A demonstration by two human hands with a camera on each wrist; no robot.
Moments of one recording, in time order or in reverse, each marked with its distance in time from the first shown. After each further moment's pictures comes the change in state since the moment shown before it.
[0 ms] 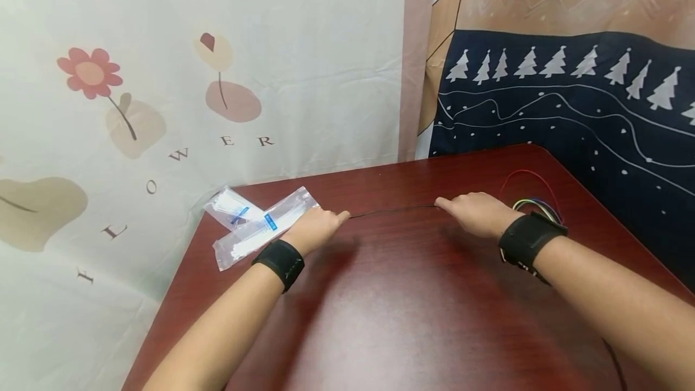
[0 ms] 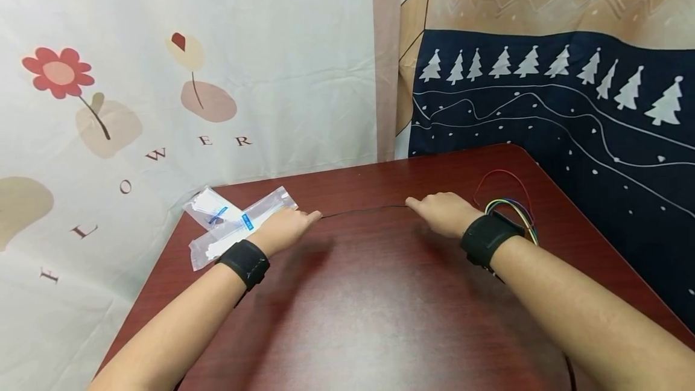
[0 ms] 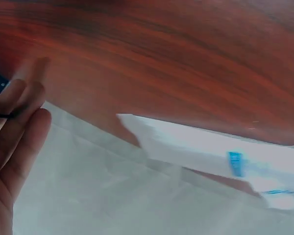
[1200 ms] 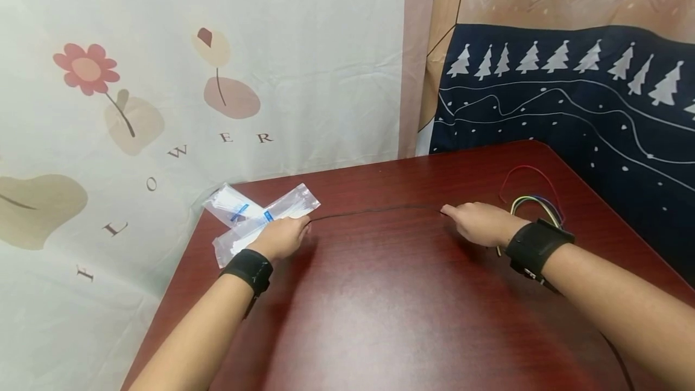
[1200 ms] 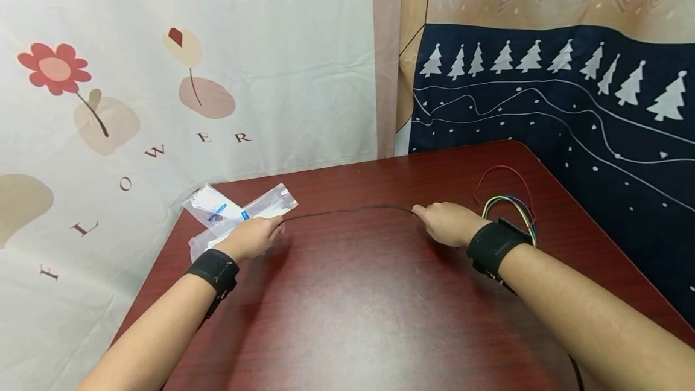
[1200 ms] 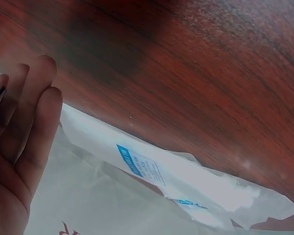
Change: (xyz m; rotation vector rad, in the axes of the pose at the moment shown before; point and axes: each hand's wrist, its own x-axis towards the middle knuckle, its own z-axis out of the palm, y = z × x) left_hand -0.053 -0.034 0.030 -0.335 -0.017 -0.328; right_hand -0.009 -0.001 0.017 0.165 -0.098 0.077
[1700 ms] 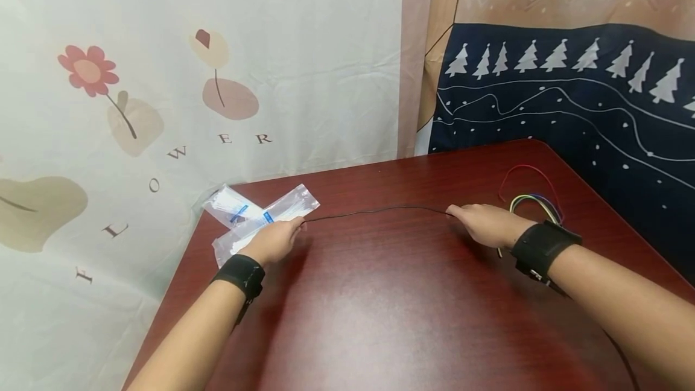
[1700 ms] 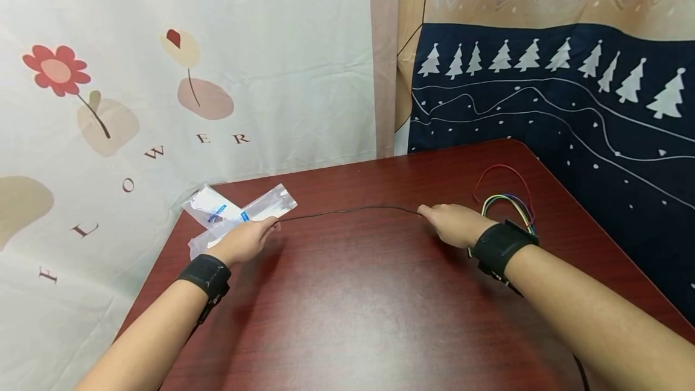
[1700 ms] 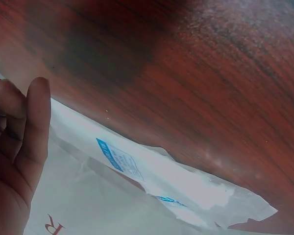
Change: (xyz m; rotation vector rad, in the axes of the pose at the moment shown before) left_hand -0.012 -0.009 0.001 -0.130 -0.038 -0.040; right_hand -0.012 0.009 0.005 -0.002 0.036 -0.002
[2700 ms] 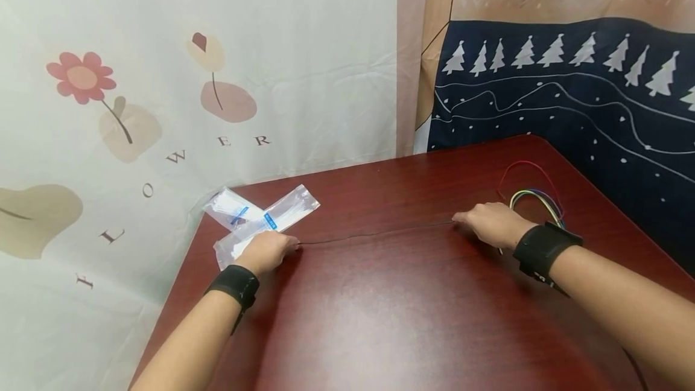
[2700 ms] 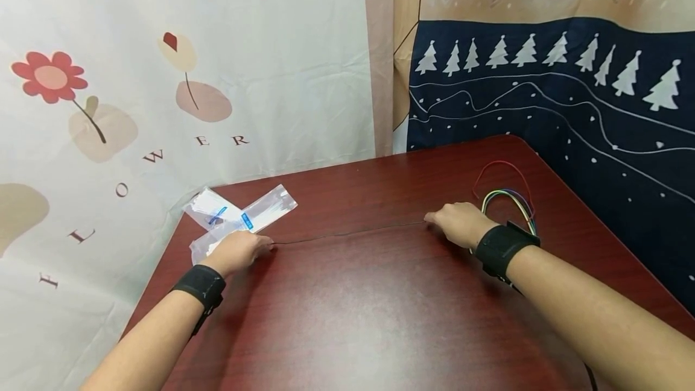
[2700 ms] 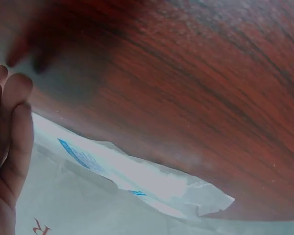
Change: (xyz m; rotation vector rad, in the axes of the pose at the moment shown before) left_hand -0.020 -0.018 0.008 0.158 -0.011 0.112; right_hand -0.008 0.009 0.010 -0.104 0.055 -0.029
